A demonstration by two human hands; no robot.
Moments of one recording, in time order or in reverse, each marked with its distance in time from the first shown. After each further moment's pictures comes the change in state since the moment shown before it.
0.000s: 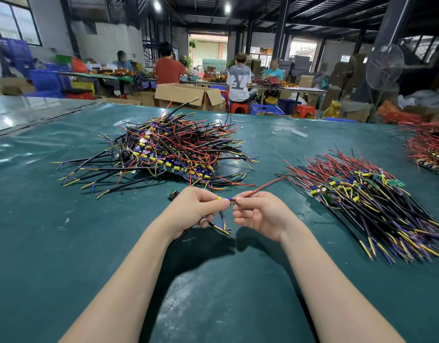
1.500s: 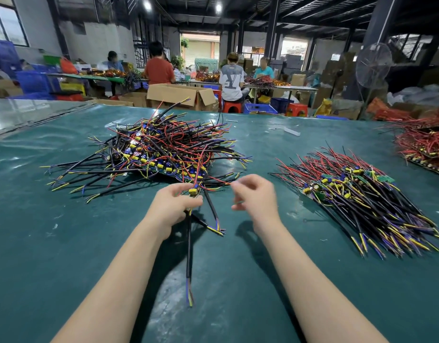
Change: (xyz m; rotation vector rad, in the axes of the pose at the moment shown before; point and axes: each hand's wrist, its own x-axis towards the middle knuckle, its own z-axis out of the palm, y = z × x) left_hand 0.007 -0.010 -0.015 -0.164 0.319 -0.177; right_hand 0.013 0.008 0.015 -0.299 0.480 -0.428
